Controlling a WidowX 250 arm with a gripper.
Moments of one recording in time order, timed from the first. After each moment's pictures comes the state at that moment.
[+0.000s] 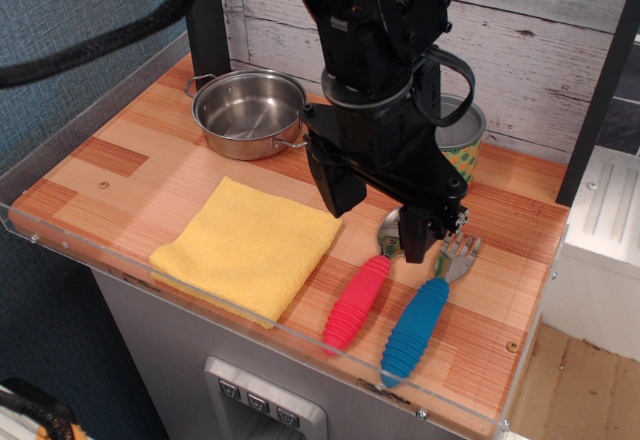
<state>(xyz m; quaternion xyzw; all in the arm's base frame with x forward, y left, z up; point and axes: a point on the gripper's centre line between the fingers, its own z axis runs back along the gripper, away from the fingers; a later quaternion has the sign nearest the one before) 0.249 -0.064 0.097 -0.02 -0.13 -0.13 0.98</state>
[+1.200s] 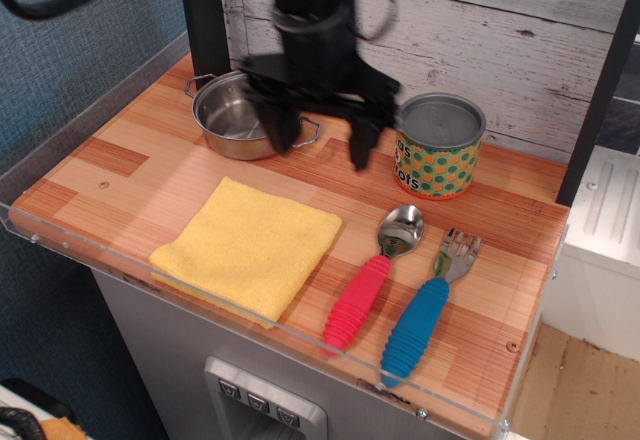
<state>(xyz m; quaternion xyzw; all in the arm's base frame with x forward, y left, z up) 0.296 0.013 0.094 -0.01 -0.11 0.07 0.99</state>
